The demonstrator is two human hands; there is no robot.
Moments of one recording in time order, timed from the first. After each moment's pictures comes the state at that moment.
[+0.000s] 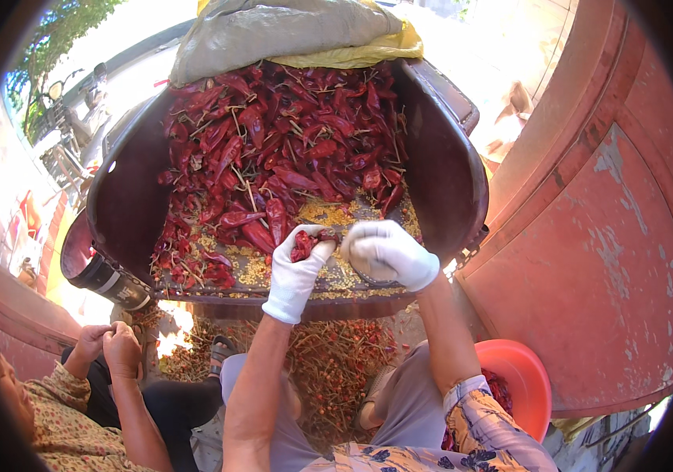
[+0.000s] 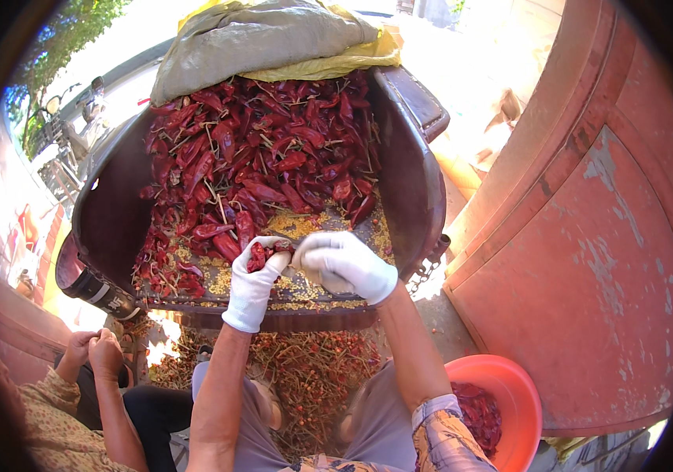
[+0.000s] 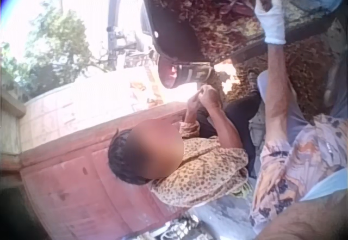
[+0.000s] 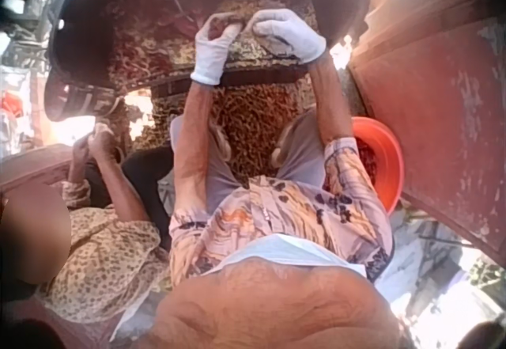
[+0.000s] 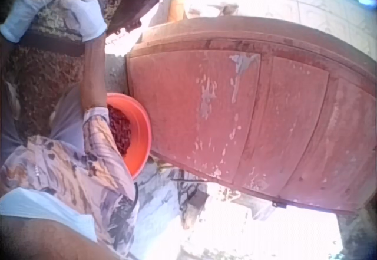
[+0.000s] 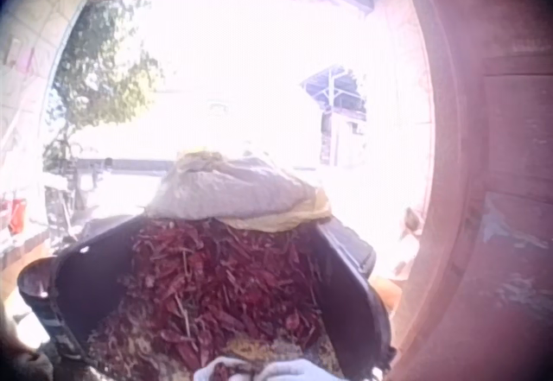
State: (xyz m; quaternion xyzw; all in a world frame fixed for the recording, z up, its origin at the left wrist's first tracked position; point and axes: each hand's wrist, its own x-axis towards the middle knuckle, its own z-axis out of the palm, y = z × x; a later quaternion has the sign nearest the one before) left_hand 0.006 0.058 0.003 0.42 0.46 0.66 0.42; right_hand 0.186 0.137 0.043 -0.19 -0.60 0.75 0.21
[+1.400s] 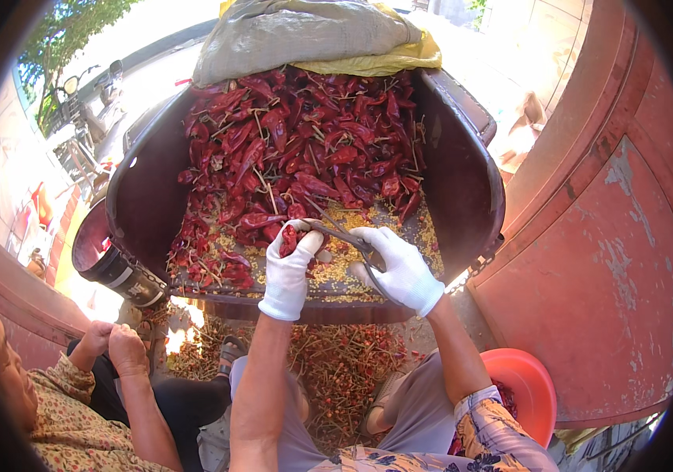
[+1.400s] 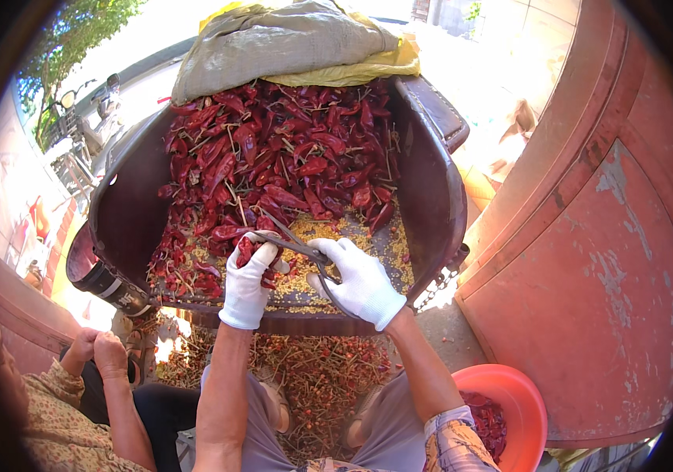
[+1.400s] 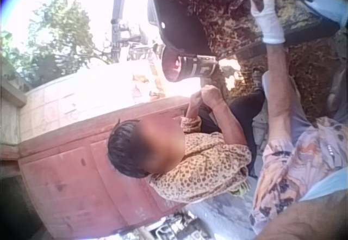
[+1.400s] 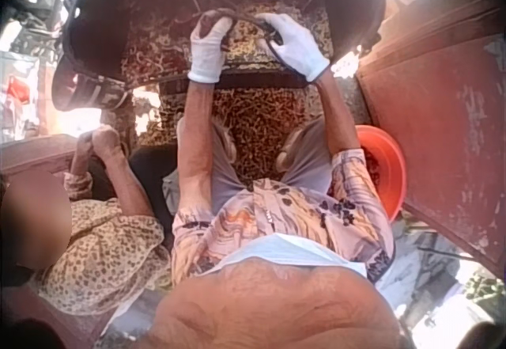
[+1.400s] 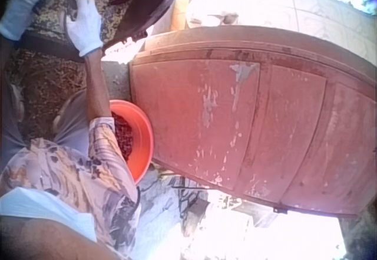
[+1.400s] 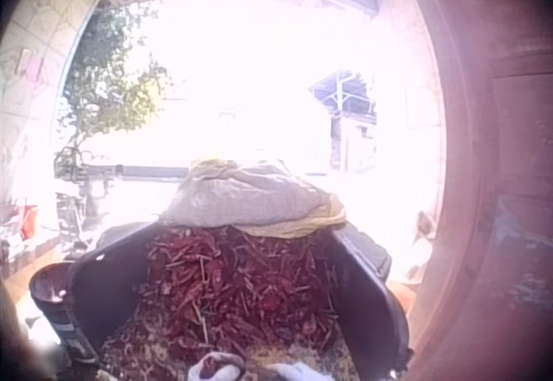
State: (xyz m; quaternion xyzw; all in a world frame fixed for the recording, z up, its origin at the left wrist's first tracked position) left_hand -0.020 0.052 0.010 0.33 0.39 0.73 0.45; right_hand 0.166 0.107 0.040 -0.31 -0.86 0.27 0.30
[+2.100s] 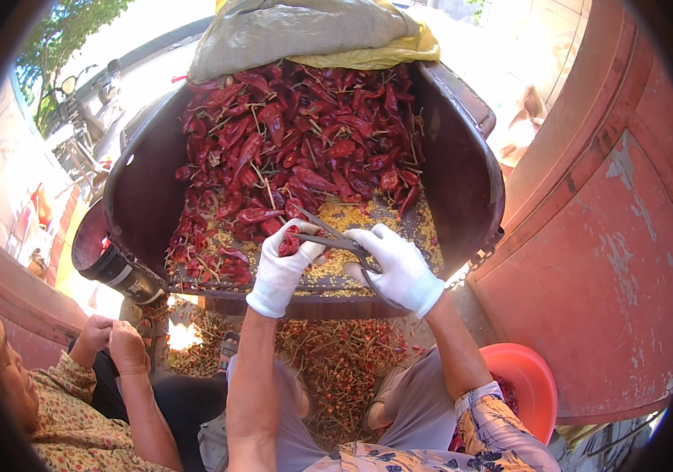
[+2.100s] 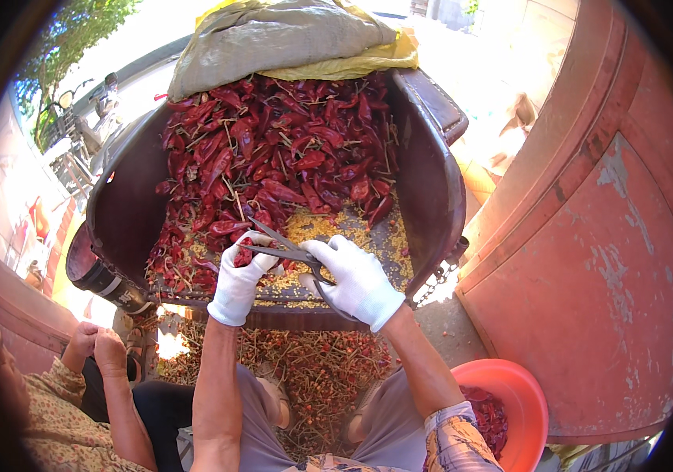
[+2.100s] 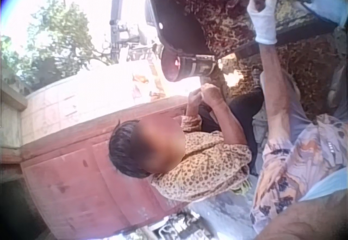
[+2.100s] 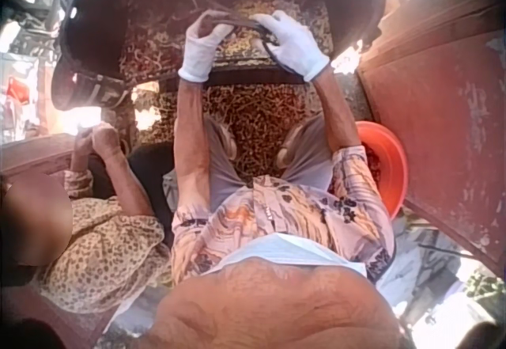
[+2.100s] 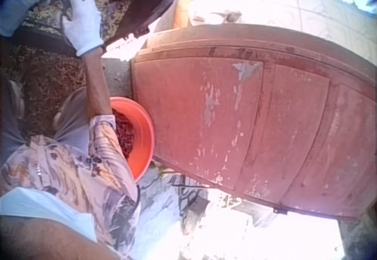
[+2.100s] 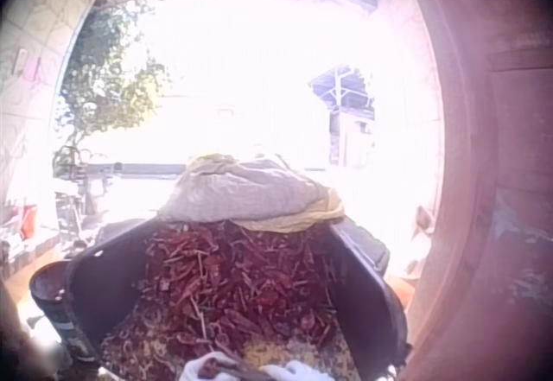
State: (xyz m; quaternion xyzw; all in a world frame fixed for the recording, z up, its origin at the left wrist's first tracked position) left_hand -0.037 0.041 0.019 0.44 0.45 0.63 0.45; right_hand 0.165 0.099 0.042 -0.29 -0.90 0.17 0.29
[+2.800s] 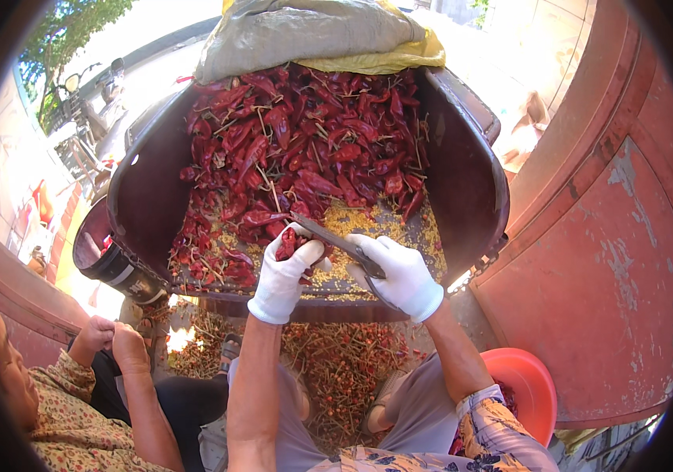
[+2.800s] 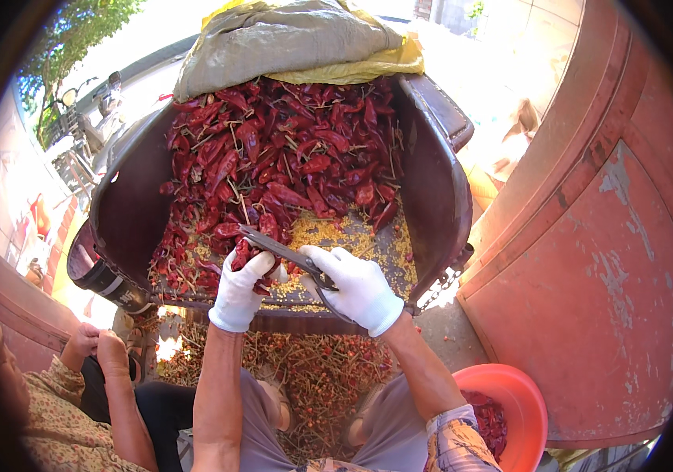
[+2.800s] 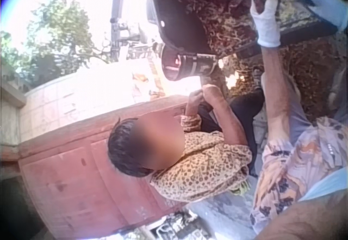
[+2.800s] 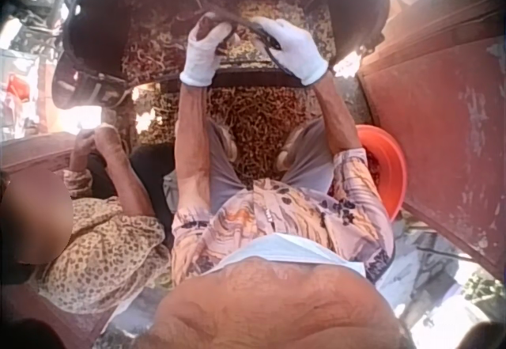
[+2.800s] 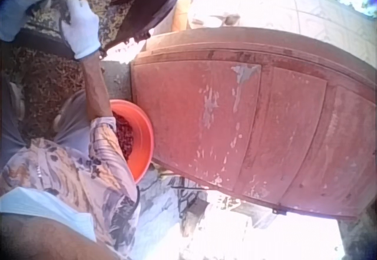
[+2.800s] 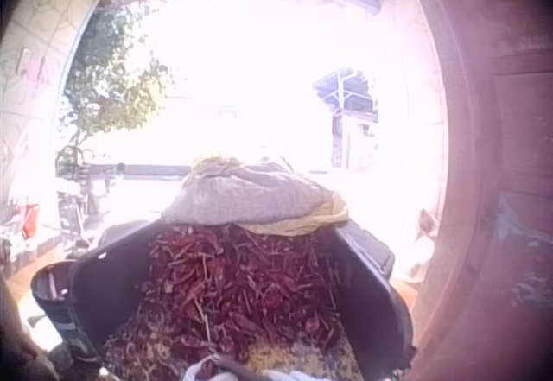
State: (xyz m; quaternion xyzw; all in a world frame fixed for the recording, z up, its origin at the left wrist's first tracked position) left_hand -0.039 0.035 0.020 0.36 0.35 0.68 0.54; right_hand 0.159 0.093 0.041 -0.26 -0.89 0.16 0.35
